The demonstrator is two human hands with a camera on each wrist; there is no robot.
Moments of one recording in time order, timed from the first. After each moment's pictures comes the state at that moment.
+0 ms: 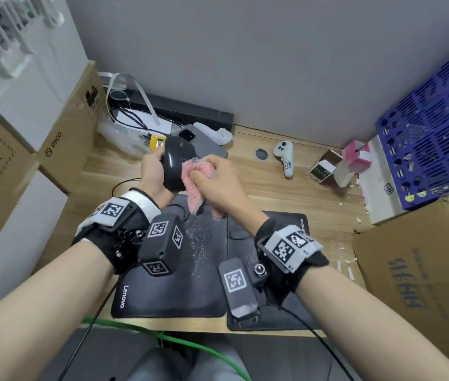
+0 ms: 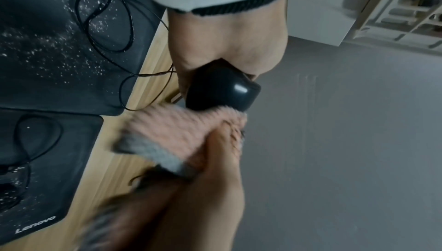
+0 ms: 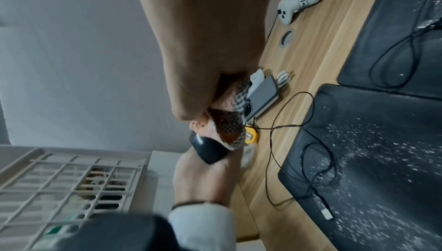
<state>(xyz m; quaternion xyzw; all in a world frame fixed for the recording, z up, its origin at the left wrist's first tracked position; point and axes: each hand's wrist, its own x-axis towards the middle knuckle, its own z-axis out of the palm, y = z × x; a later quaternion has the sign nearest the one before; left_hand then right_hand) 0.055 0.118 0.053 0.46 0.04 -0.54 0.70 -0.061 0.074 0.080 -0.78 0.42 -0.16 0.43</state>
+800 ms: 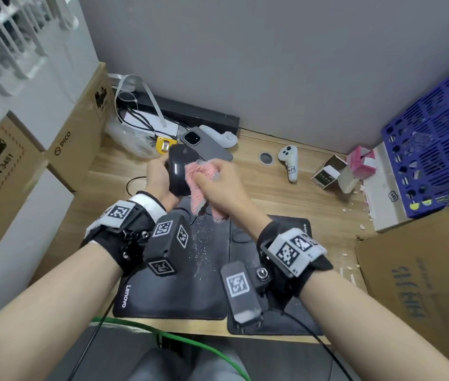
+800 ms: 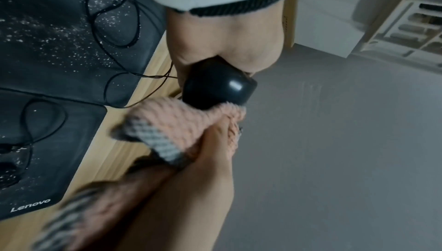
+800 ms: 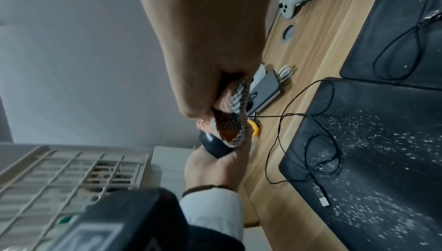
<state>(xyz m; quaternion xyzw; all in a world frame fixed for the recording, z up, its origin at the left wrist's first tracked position) 0.051 0.123 0.056 0.47 0.08 -0.52 0.71 -0.058 0.073 0.077 -0.76 0.44 -0.14 0.47</state>
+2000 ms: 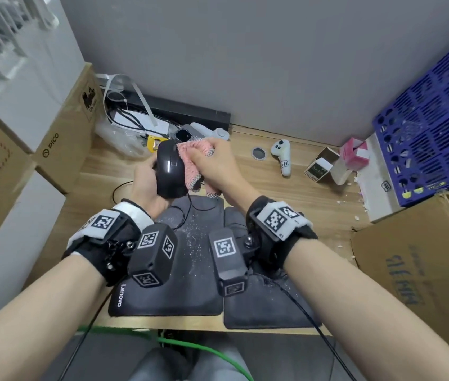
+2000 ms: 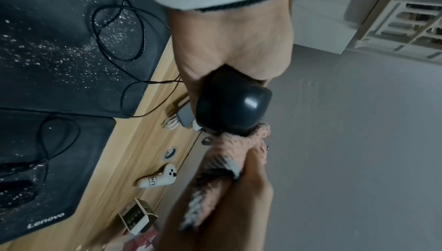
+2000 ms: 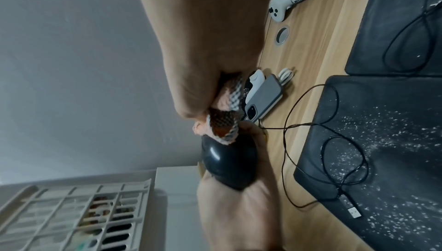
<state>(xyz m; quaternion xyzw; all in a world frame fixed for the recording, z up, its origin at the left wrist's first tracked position) 0.042 0.133 0.052 0.41 0.02 -0.55 0.73 -0.048 0.053 0.084 -0.73 0.44 -0.21 0.48</state>
